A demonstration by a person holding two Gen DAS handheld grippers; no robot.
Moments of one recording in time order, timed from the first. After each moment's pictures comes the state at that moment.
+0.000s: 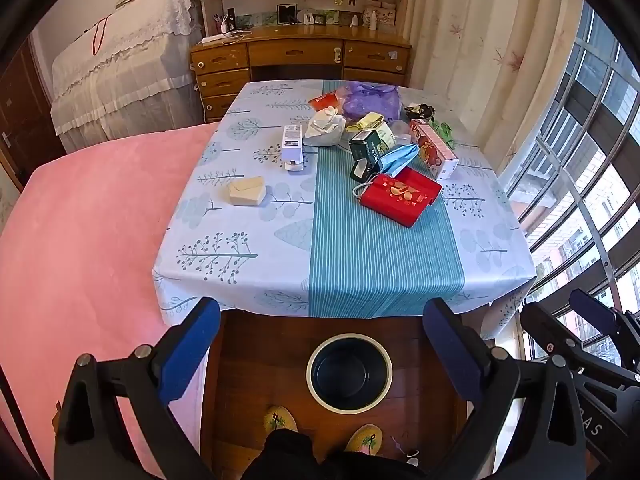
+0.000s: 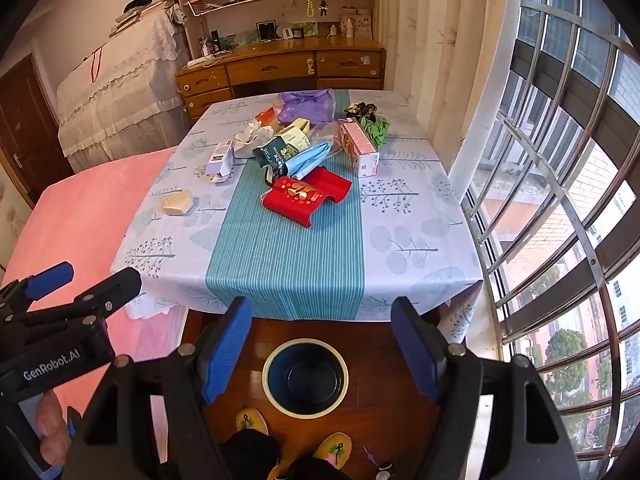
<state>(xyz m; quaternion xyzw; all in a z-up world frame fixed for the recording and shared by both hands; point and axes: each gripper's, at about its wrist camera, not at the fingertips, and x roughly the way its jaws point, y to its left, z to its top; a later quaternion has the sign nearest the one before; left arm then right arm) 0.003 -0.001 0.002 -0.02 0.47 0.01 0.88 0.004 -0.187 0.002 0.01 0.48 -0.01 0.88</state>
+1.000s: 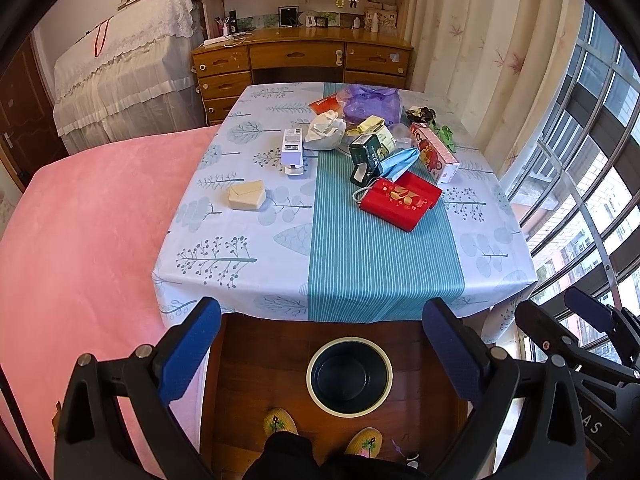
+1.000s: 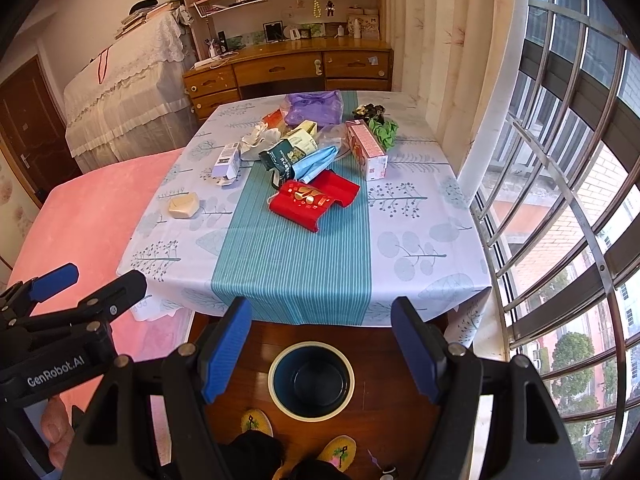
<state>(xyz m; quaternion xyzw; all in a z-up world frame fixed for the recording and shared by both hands) 0.004 0.000 0.004 -0.02 0.46 0.01 0.89 0.010 -0.189 0.005 0.02 0.48 0.01 0.88</state>
